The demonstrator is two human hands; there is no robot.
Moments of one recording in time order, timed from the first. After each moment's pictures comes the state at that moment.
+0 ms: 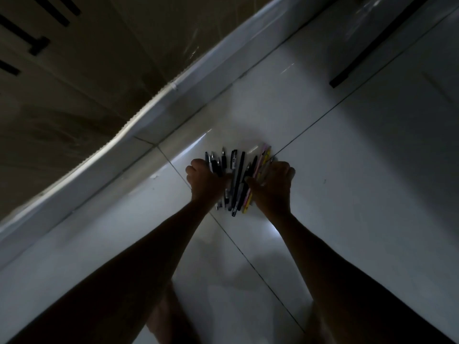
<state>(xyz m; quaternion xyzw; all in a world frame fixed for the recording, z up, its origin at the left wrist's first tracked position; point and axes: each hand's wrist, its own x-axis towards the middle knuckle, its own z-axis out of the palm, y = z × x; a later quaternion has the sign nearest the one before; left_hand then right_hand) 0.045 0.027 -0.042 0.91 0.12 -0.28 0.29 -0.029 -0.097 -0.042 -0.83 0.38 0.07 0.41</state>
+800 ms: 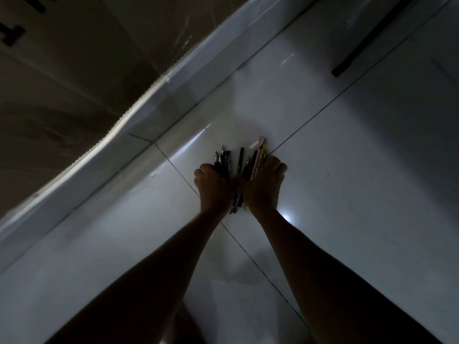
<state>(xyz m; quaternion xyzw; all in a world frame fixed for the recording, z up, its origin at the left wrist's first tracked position) 0.018 0.018 -0.048 0.92 0.09 -0.26 0.29 -0.018 -0.069 -0.046 -0.79 0.45 0.07 0.41</state>
